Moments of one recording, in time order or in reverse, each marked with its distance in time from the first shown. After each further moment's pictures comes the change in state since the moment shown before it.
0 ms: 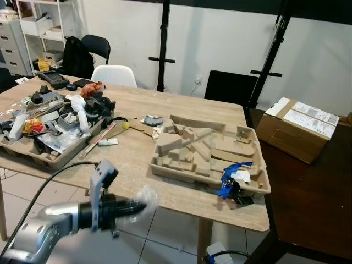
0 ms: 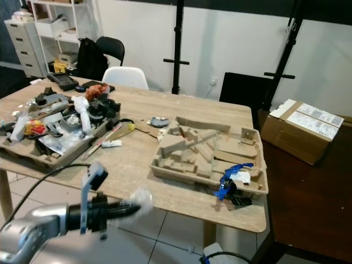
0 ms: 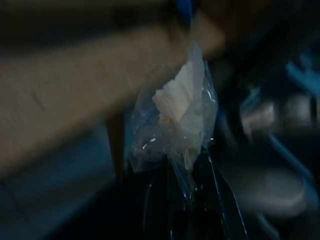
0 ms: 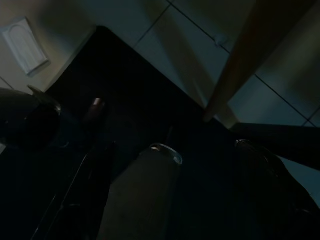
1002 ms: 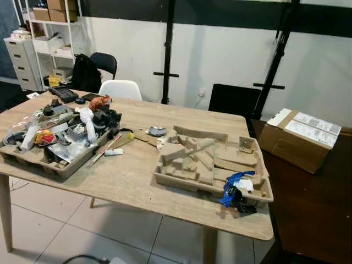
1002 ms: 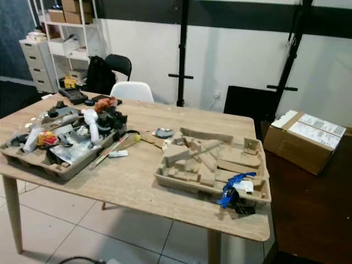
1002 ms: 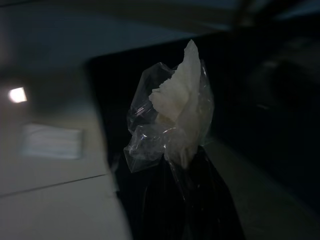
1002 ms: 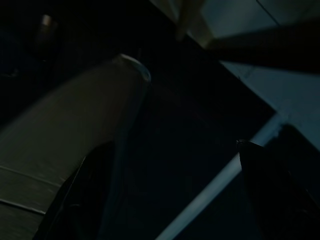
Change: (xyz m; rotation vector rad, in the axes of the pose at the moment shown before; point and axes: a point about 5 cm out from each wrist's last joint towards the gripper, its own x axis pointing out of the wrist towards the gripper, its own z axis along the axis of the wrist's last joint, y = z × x) left arm 0.045 -0.009 -0.203 -0.268 0.513 0.688; right arm -0.017 -0.011 -0.059 0.025 0.434 -0.137
